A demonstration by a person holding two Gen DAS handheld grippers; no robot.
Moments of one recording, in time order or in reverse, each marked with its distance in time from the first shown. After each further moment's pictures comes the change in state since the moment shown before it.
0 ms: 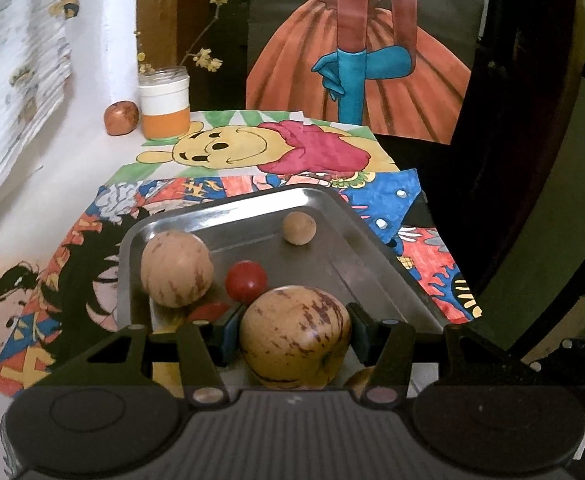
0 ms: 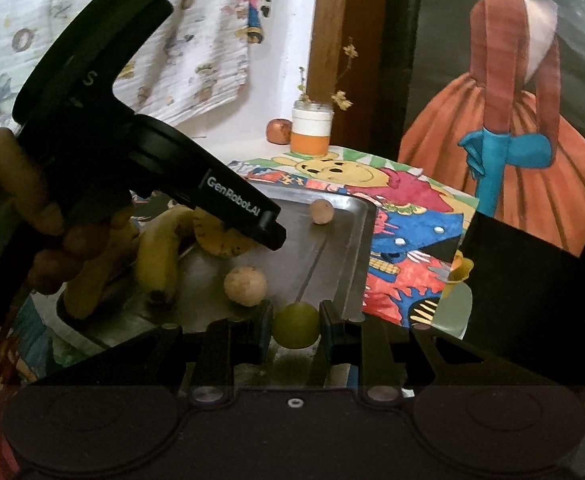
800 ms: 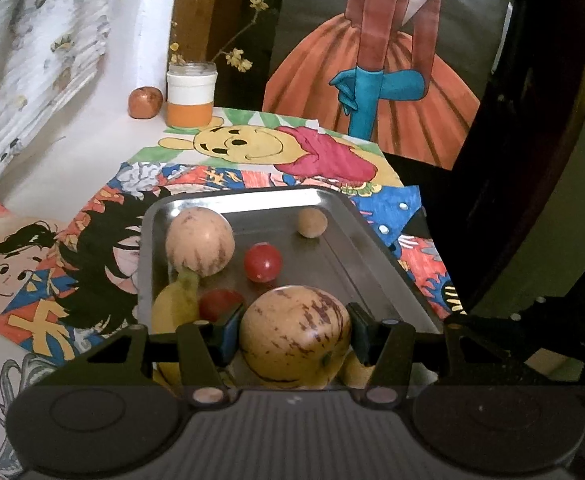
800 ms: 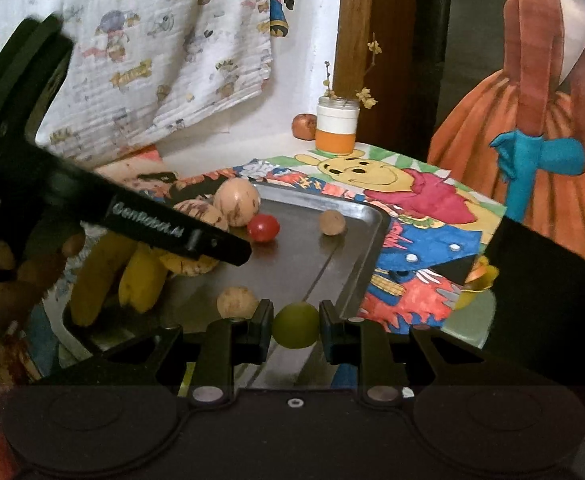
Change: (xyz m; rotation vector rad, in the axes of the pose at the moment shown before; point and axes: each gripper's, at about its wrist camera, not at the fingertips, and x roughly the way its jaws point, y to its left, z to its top) left arm -0.025 0.017 -0.019 -0.125 -0.029 -0.026; right arm 0.002 -0.019 0.021 -0.077 0.039 0.097
